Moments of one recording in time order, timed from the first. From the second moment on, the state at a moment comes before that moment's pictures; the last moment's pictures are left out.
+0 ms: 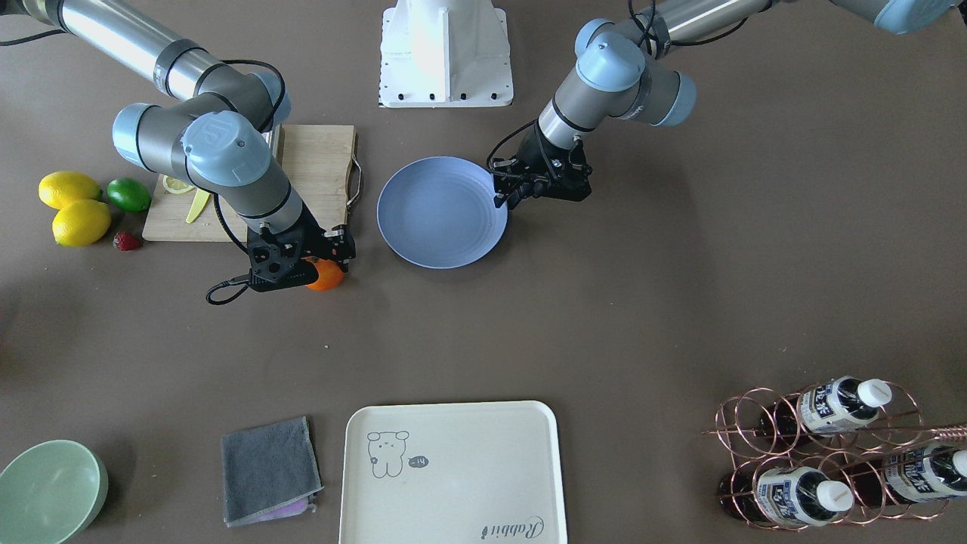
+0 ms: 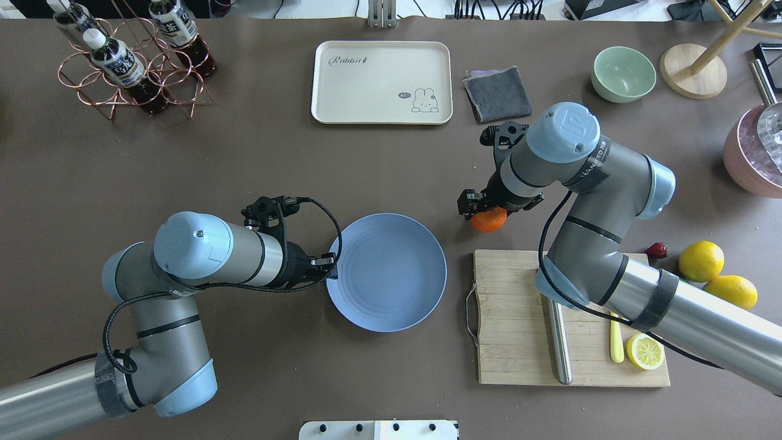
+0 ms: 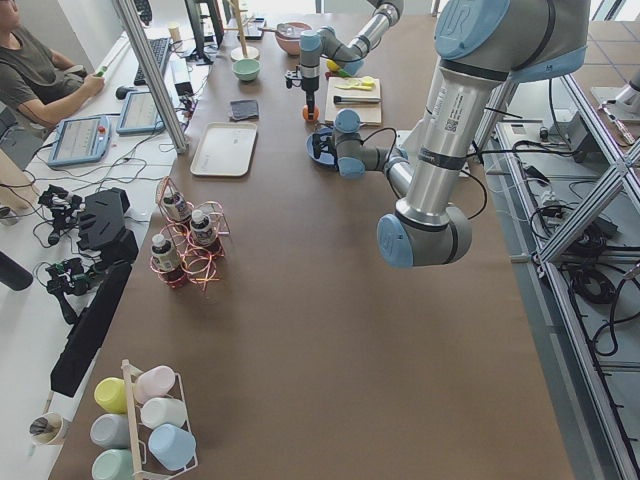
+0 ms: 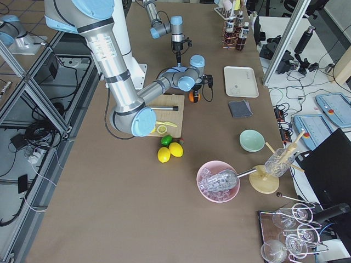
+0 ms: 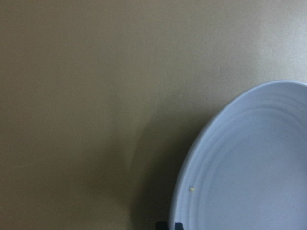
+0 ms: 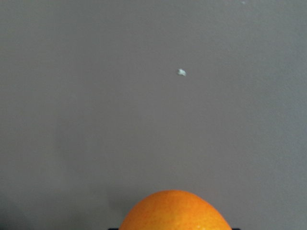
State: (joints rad) left arm -0.43 -2.00 -1.68 -2.23 -1.85 -1.50; right arm 0.66 -1.07 1.58 -1.27 2.03 1.03
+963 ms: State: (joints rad) left arm -0.61 -1.89 -1.69 -2.23 -1.96 -1.36; right arm 0.46 -0.88 1.57 -1.36 1.89 1.23
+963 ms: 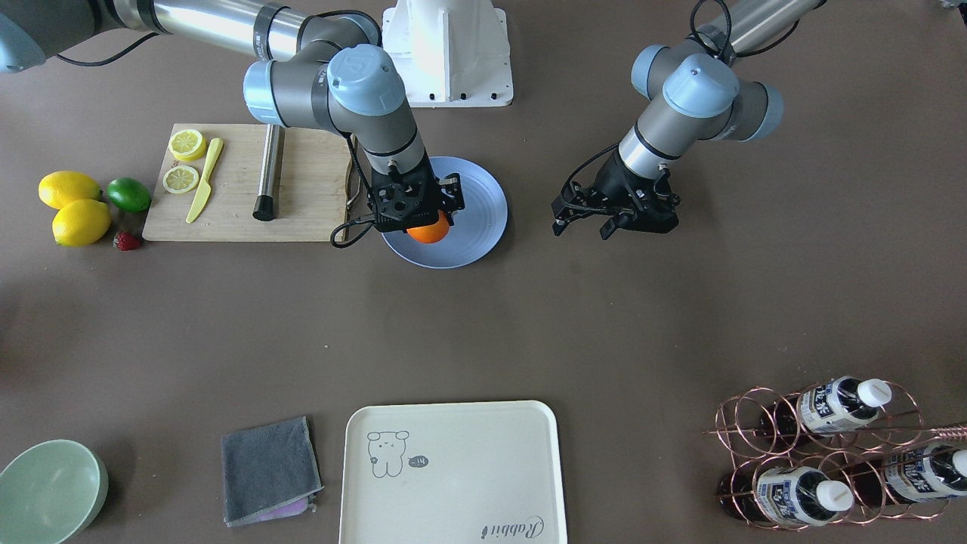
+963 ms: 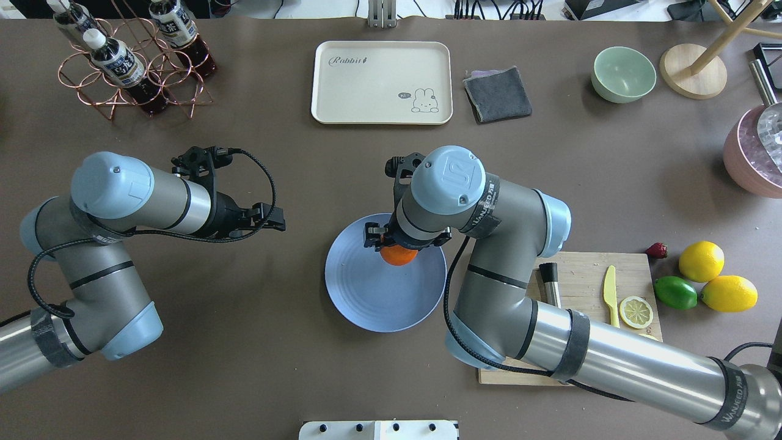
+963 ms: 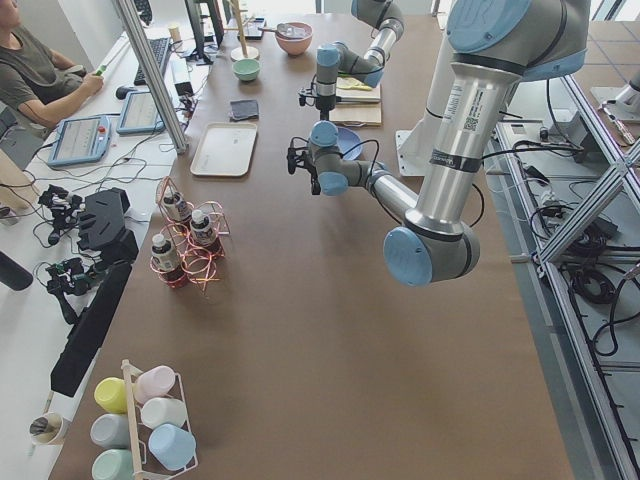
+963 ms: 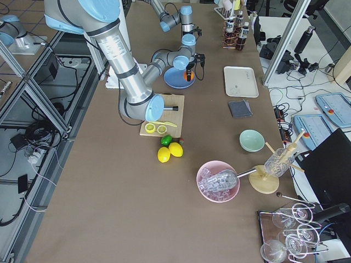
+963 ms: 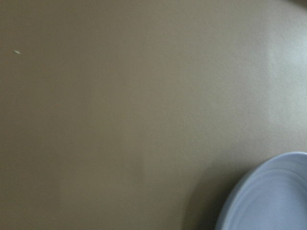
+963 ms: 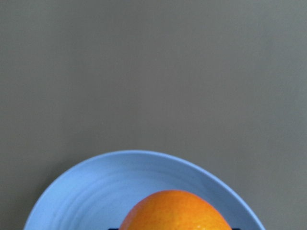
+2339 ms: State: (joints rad) left arm -0.78 -1.76 -1.76 -2.22 -2.06 -1.28; right arm 0.52 -0.96 1.66 -1.36 1.90 1.21
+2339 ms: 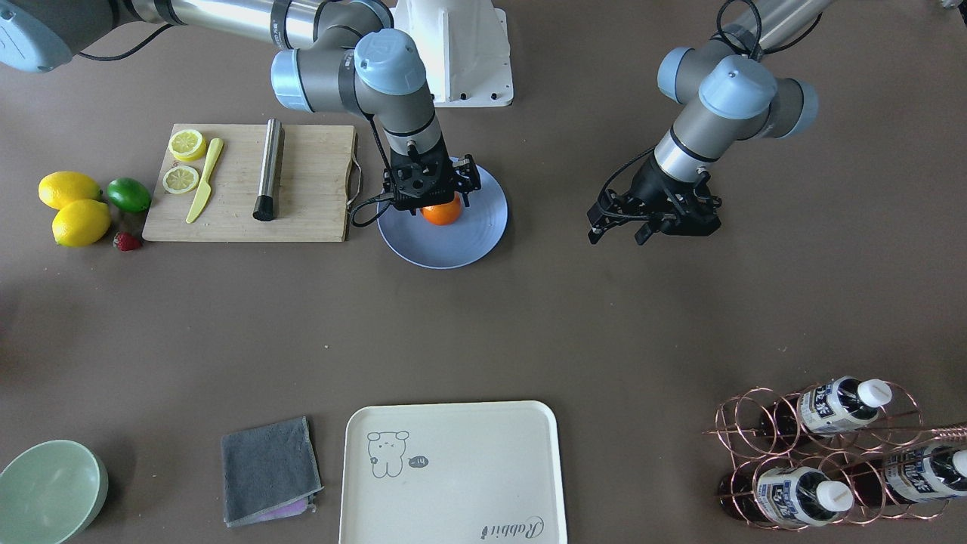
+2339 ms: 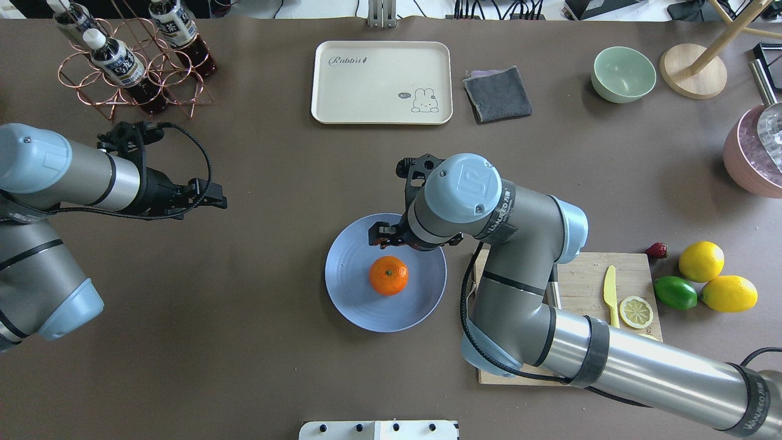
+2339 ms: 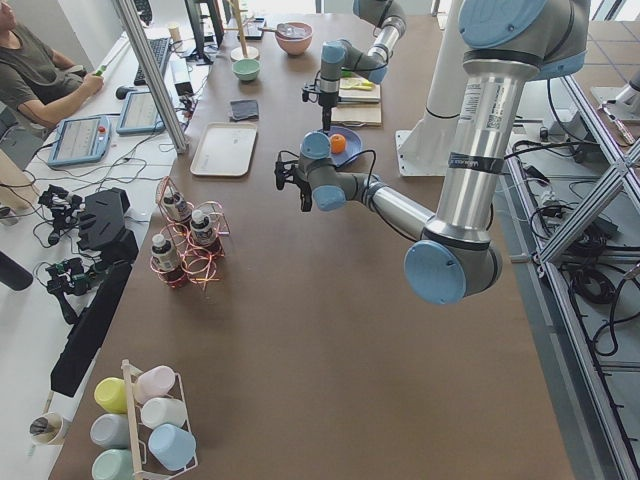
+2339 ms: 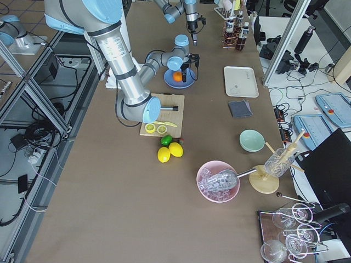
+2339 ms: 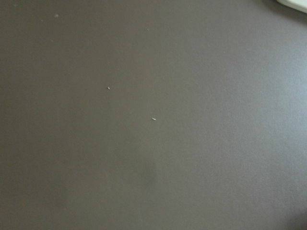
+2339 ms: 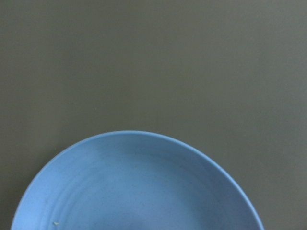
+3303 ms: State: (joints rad) left arm -1.42 -1.61 -1.72 -1.69 -2.36 -0.18; right arm 1.33 -1.50 1.60 -1.38 2.38 0.10
